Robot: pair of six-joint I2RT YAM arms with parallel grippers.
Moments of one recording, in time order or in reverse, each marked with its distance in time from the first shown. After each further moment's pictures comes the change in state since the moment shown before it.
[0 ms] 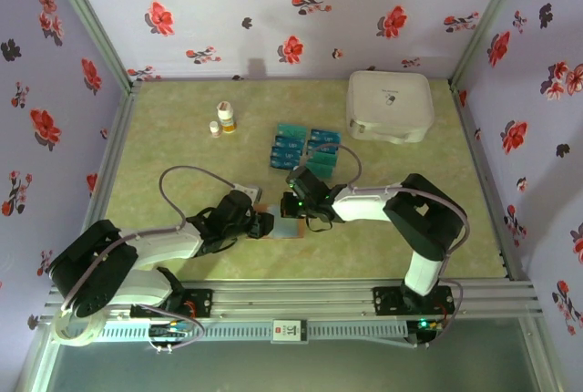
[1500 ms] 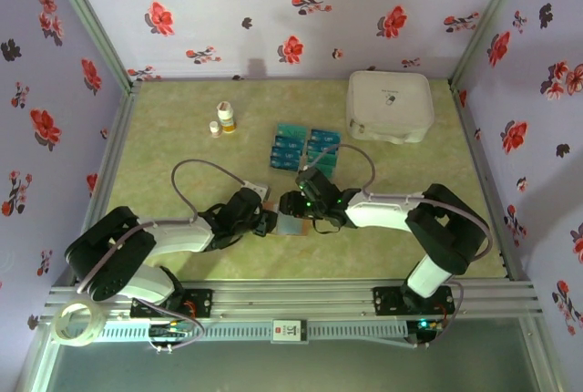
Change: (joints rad) left arm -0.026 0.129 0.063 0.033 -0.057 0.089; right arm -0.013 -0.147 -0.099 0.008 0.010 0.058
